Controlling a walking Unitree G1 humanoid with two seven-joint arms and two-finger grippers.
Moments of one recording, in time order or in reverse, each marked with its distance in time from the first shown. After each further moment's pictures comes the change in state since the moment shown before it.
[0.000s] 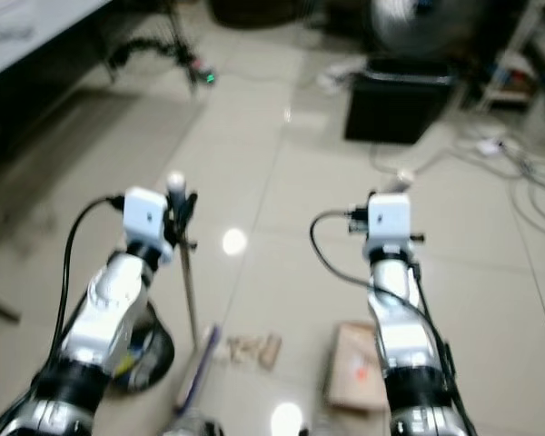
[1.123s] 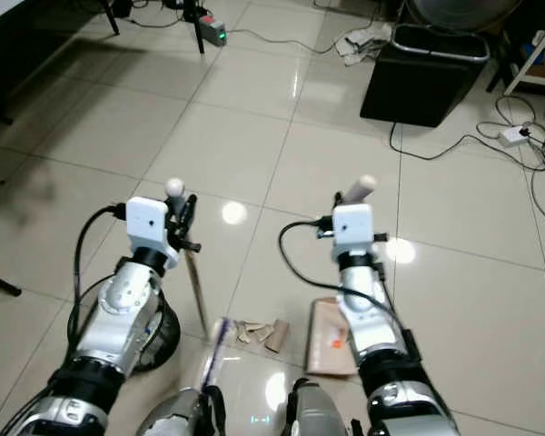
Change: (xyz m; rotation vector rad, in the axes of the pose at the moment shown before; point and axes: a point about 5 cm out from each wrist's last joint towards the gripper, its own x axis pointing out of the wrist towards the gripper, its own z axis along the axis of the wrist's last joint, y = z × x) left arm 0.002 -0.012 -0.014 -0.076 -0.023 0.061; right arm -0.003 0.041 -0.015 0.028 -0.089 0.106
